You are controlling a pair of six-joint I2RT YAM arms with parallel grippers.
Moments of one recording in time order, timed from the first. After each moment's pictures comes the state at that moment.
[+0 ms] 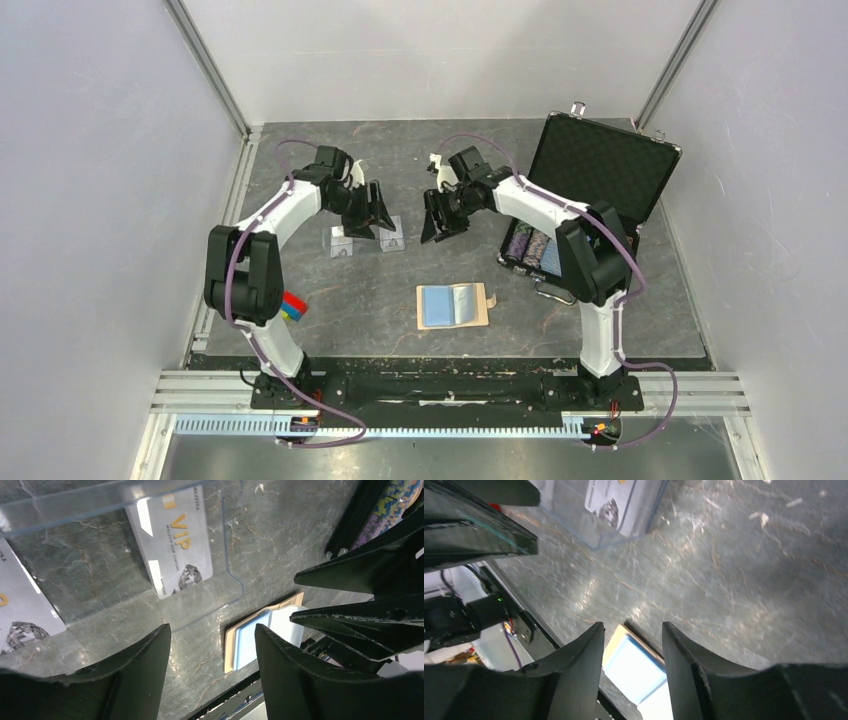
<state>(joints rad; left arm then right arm) -0.21 1.75 1.29 -0.67 0.49 -0.36 0.56 2.01 1.54 -0.56 -0.53 0.28</state>
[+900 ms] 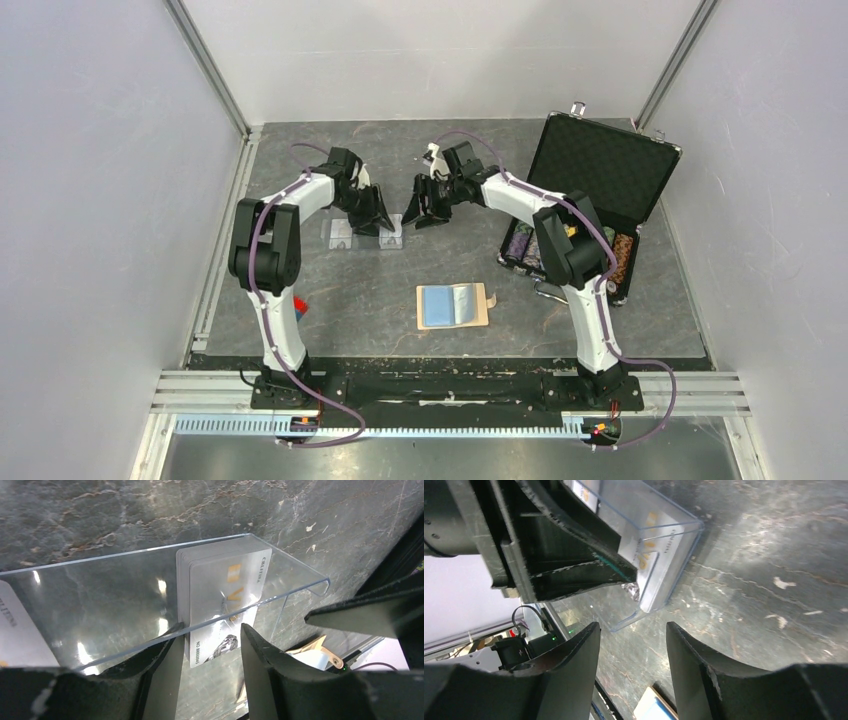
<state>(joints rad) -0.19 2.01 1.40 -0.61 0.45 -0.40 0.54 2.23 1.70 -0.33 -0.68 0.55</state>
